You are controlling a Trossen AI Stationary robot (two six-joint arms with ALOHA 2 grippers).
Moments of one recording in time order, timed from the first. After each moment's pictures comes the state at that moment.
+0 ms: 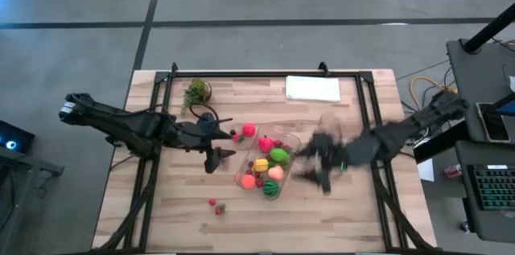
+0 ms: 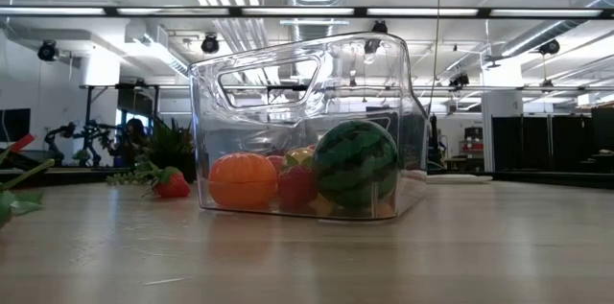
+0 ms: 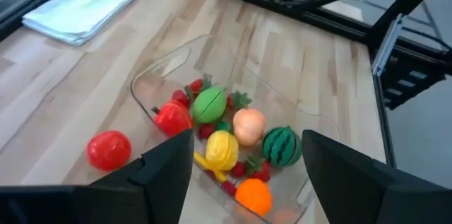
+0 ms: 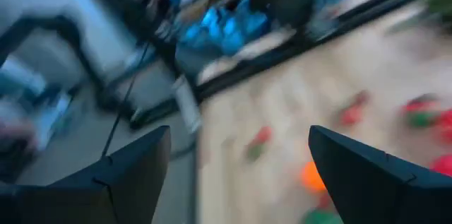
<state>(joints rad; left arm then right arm) -0.27 1.12 1.07 -0.52 -0.30 -0.49 0.47 1.19 1.06 -0.15 0.35 0.64</state>
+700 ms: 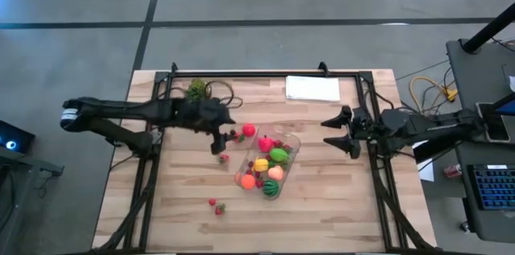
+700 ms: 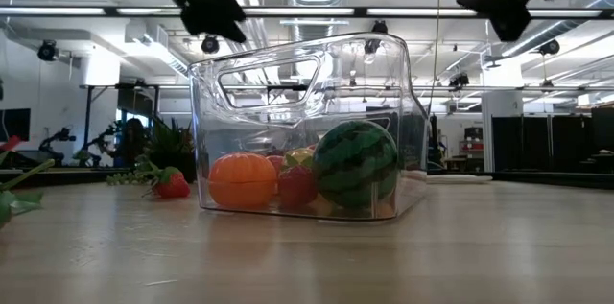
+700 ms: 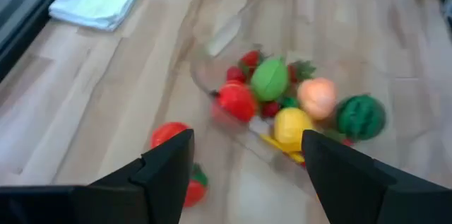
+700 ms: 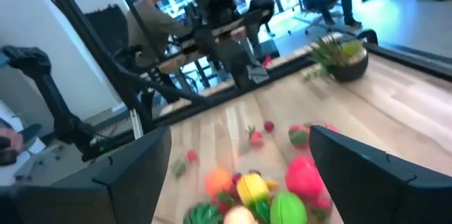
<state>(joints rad) 0.04 1.18 1.02 -0.53 -0.06 -0.17 0.14 0.45 0.39 -0.01 0.14 0.43</state>
